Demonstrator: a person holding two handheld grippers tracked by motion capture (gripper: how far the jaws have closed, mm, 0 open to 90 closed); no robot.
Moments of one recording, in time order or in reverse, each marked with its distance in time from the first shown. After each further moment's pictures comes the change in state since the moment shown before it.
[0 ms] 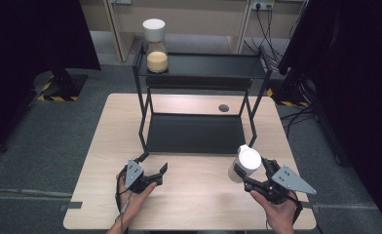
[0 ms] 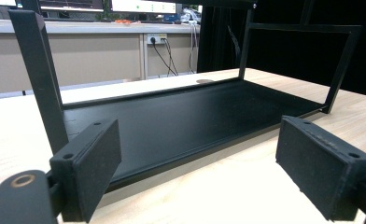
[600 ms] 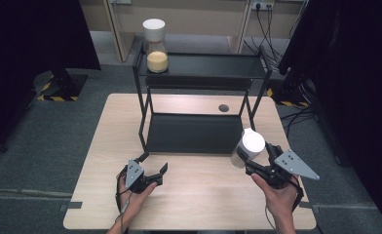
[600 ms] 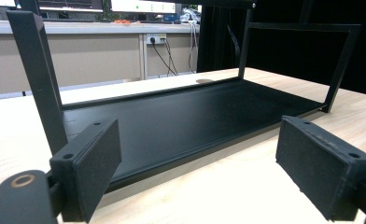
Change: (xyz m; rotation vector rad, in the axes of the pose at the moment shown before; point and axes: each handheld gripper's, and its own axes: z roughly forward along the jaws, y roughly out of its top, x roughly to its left) left arm 0.000 0.000 0.000 0.000 -0.001 0.005; right arm -0.004 0.026 0.017 -0.038 -0.068 0.003
